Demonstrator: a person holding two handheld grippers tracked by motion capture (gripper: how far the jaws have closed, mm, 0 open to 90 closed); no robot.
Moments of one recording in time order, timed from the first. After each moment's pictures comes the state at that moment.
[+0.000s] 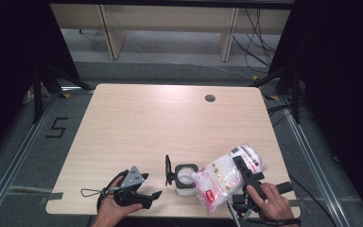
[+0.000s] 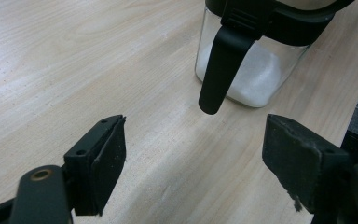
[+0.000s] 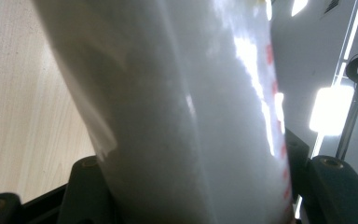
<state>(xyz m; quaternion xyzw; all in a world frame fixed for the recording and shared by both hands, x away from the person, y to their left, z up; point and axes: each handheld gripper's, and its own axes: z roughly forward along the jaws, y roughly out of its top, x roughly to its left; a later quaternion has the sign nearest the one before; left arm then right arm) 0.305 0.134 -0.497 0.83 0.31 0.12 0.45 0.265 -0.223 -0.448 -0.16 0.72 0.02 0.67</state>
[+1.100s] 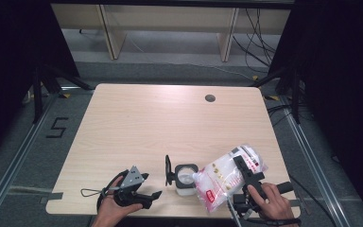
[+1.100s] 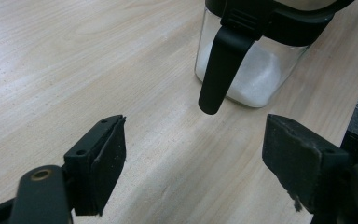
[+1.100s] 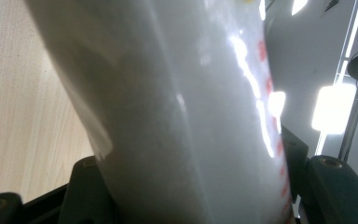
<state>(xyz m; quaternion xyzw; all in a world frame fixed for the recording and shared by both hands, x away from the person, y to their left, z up) 0.304 0.132 -0.498 0.82 0.33 0.12 0.45 0.266 -0.224 -0.447 -0.17 0.72 0.02 0.67</state>
